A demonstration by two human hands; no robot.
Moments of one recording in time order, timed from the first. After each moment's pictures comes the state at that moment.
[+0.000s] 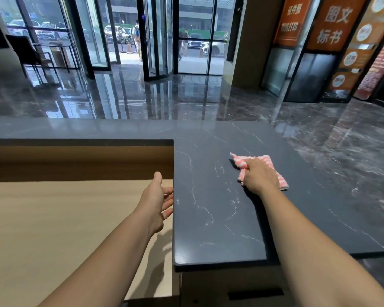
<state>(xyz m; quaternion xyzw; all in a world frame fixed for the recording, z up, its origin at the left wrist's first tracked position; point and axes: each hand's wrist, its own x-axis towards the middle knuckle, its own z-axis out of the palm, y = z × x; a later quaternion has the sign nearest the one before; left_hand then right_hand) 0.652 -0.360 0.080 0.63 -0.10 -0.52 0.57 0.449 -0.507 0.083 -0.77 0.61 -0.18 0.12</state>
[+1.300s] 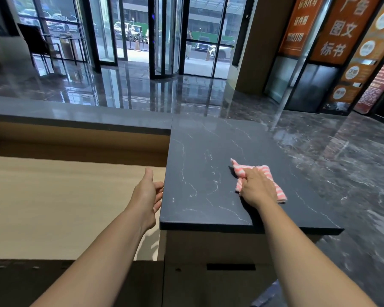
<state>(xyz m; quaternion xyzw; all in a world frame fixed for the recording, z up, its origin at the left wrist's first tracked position) 0.601 -0.287 0.096 0.62 -0.10 -0.49 0.61 0.396 -0.438 0.070 -0.78 0.60 -0.14 0.09</state>
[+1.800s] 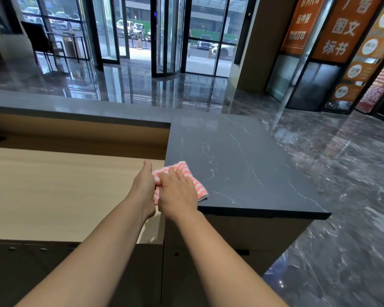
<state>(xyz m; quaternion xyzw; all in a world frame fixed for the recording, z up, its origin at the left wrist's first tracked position) 0.580 -0.258 0.114 0.60 -0.08 -0.49 0.62 0.524 -0.305 0.061 -0.89 0.42 -0.14 0.11</state>
